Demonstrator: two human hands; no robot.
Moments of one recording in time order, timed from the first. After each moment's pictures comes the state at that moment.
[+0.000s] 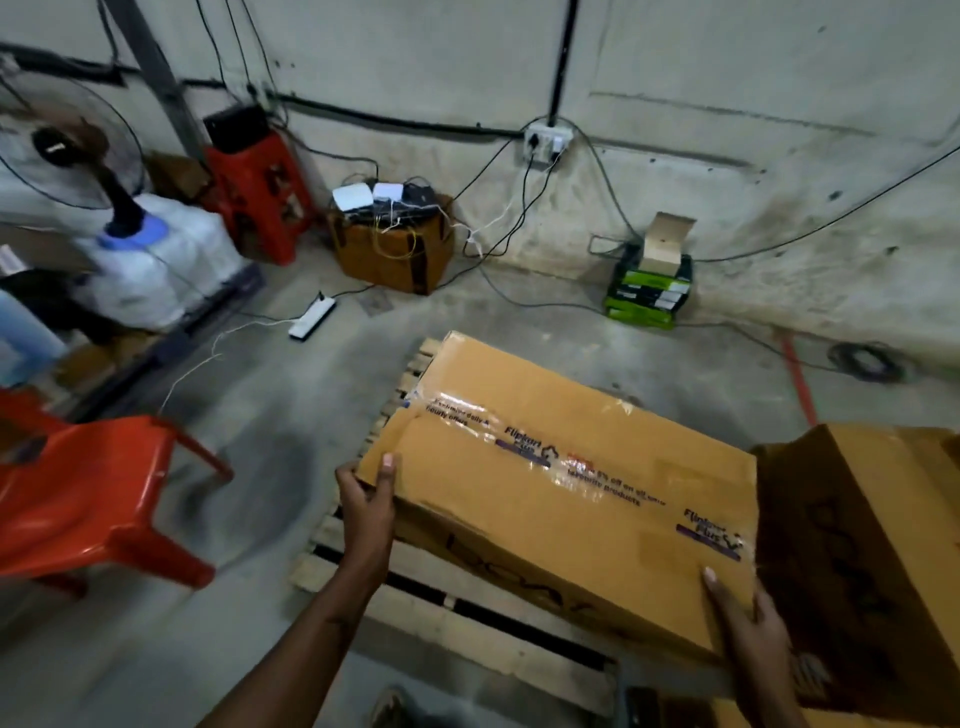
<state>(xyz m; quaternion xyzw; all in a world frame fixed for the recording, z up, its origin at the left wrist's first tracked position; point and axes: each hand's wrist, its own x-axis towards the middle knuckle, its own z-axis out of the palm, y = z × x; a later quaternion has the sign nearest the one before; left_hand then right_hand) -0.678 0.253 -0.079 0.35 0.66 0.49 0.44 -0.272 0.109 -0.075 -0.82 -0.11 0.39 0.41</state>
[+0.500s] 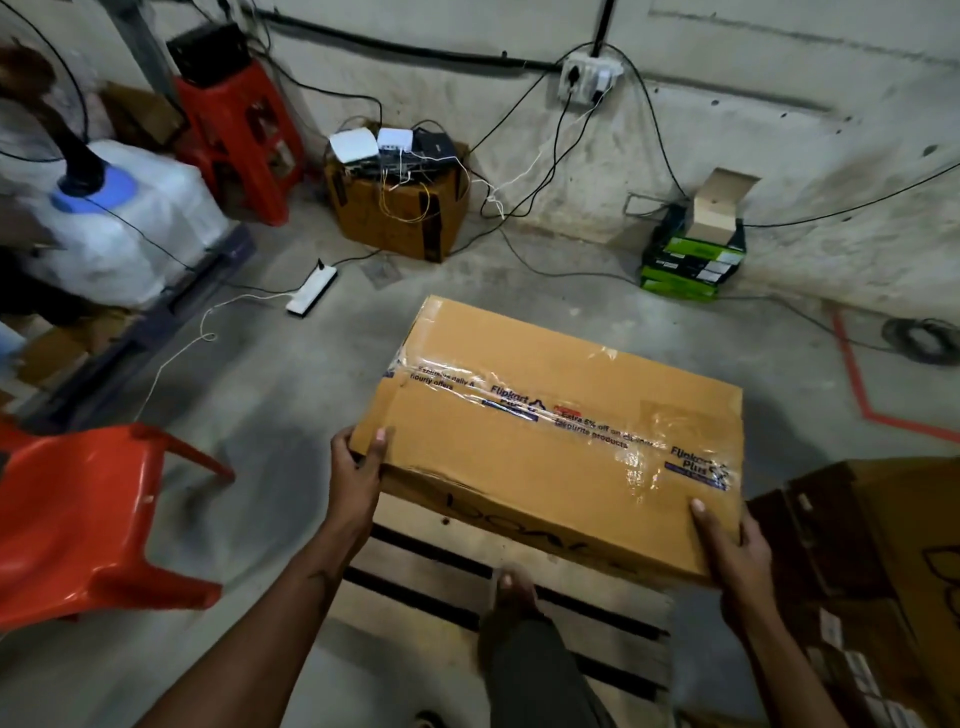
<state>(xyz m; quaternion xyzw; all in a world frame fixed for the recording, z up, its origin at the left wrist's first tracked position) -0.806 0.466 -0.172 0.34 0.66 0.44 0.51 -0.368 0.331 -0.138 -0.79 -0.20 0.38 0.44</state>
